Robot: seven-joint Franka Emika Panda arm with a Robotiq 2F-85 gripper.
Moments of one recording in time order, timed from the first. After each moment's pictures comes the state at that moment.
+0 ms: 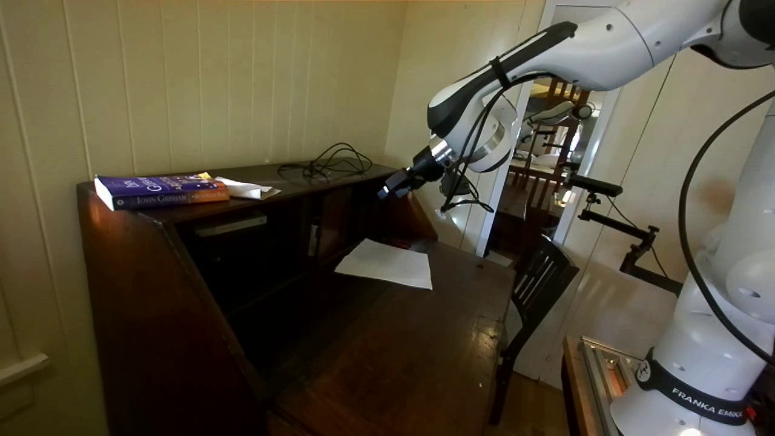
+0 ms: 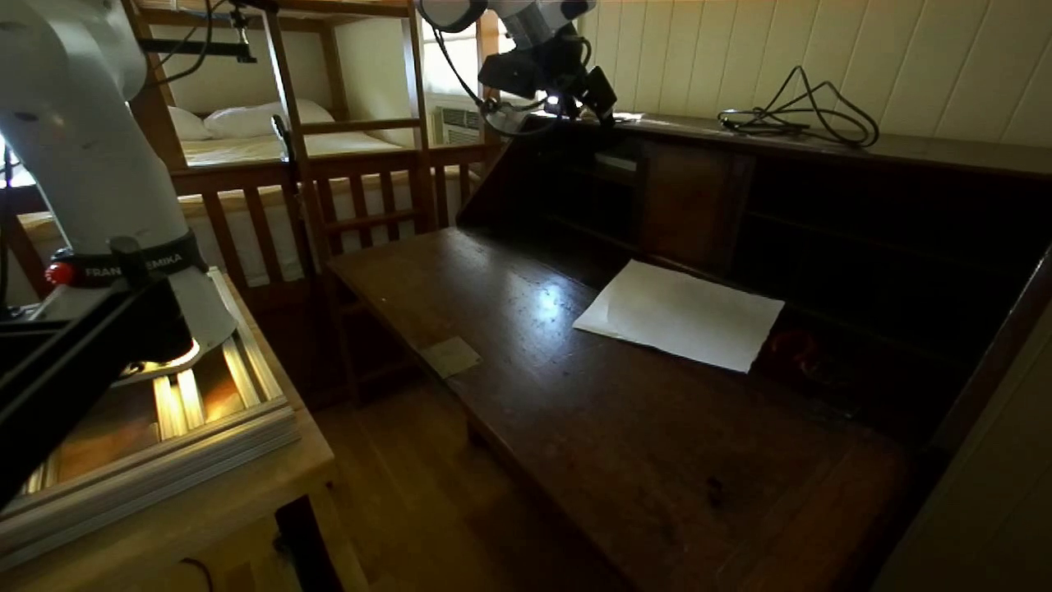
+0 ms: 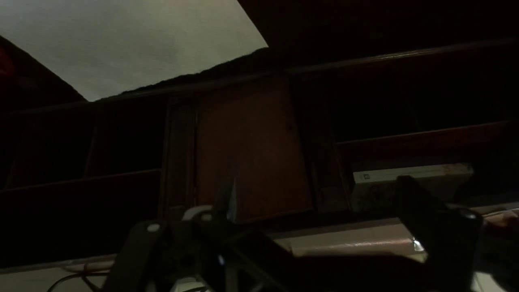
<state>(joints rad) -0.29 0.06 0.12 -2.32 0.97 3.07 -0.91</state>
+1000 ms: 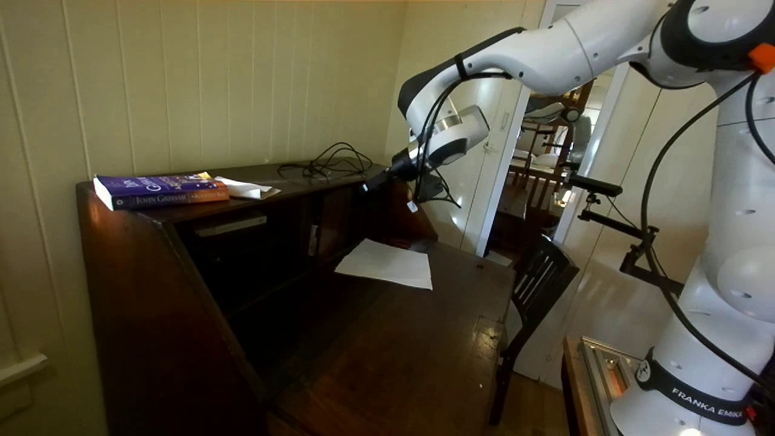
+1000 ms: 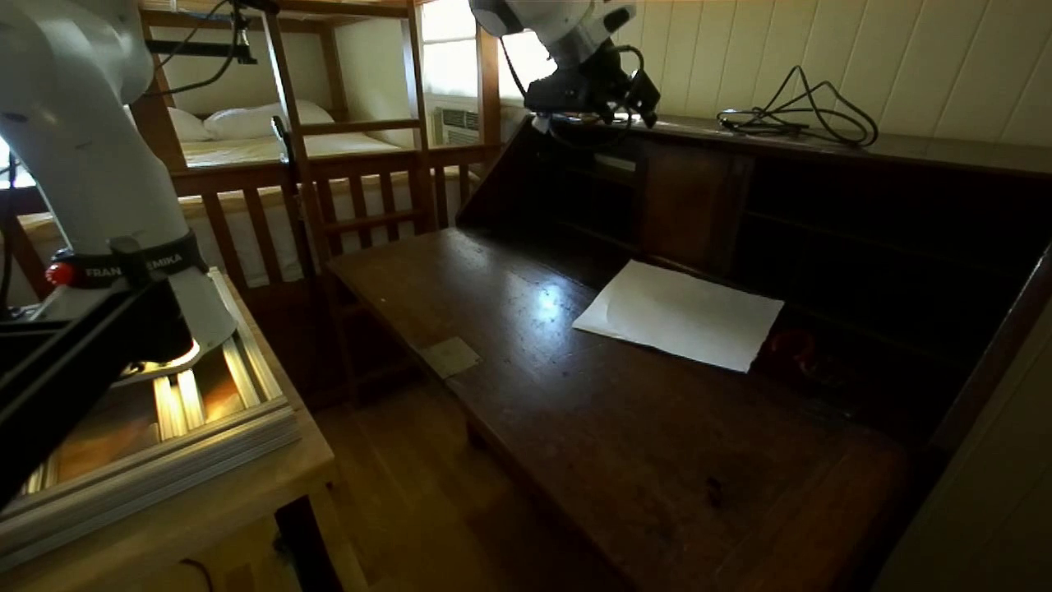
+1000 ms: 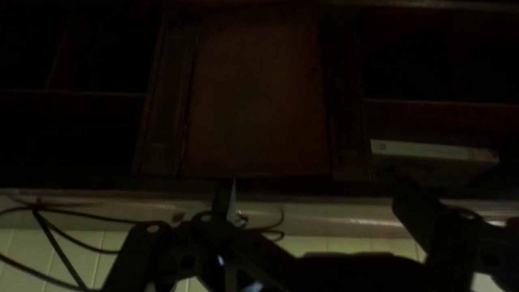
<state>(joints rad) -0.36 0.29 0.22 -2.00 1.50 3.13 -1.65</state>
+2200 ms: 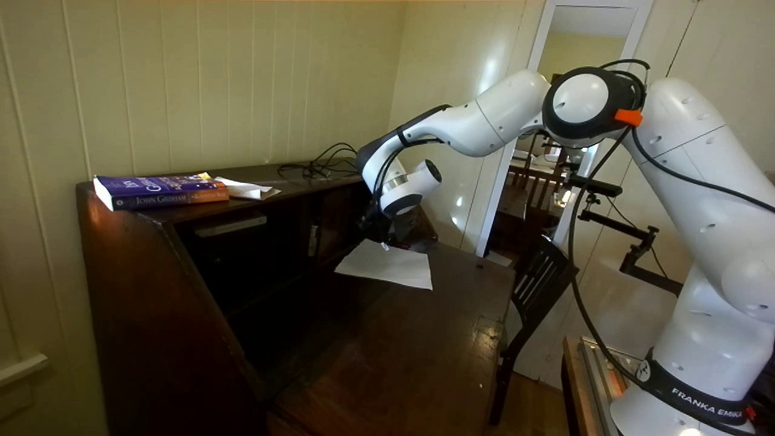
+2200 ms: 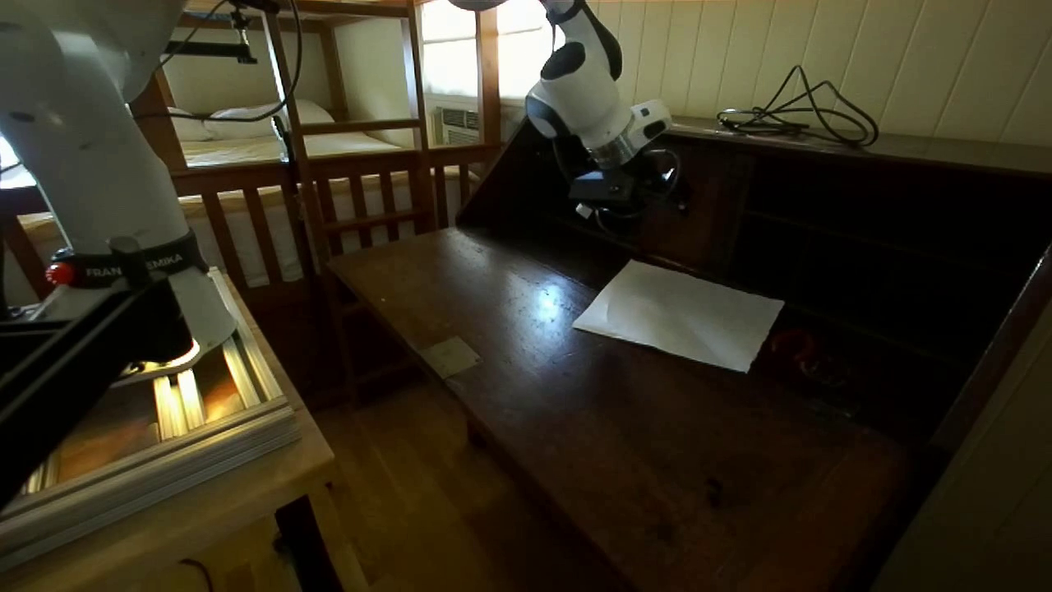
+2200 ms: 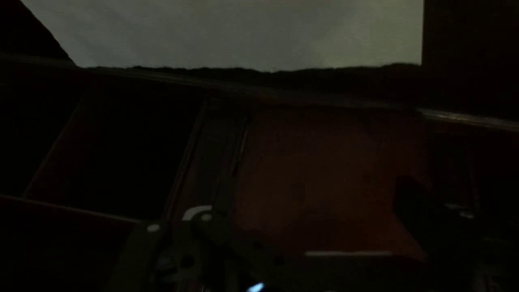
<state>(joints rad) -0.31 0.77 0.17 -1.61 1.46 3.28 -1.77</state>
